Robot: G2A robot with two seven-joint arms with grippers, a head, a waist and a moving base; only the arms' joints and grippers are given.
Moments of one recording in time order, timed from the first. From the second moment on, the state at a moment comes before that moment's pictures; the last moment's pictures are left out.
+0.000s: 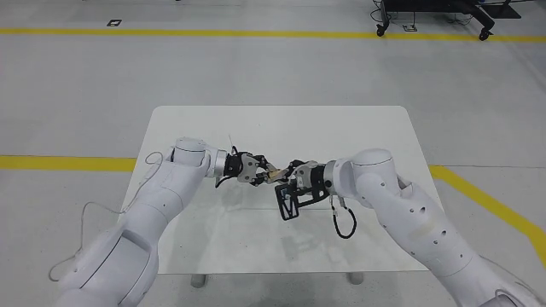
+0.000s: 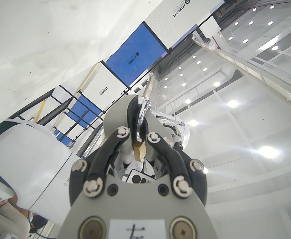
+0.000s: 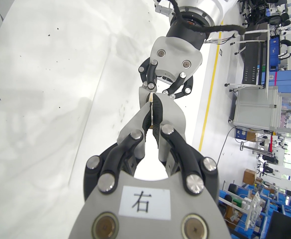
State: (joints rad) left arm 0.62 -1.39 -0.73 -0.52 -0.67 0.46 -1.36; right arm -1.07 -1.09 0.94 -1.78 -1.90 -1.01 0.14
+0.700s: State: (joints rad) left arm 0.62 -1.39 -0.72 -0.52 -0.69 0.46 -1.36; right arm -1.07 -1.09 0.94 -1.80 -1.89 -0.99 0.16
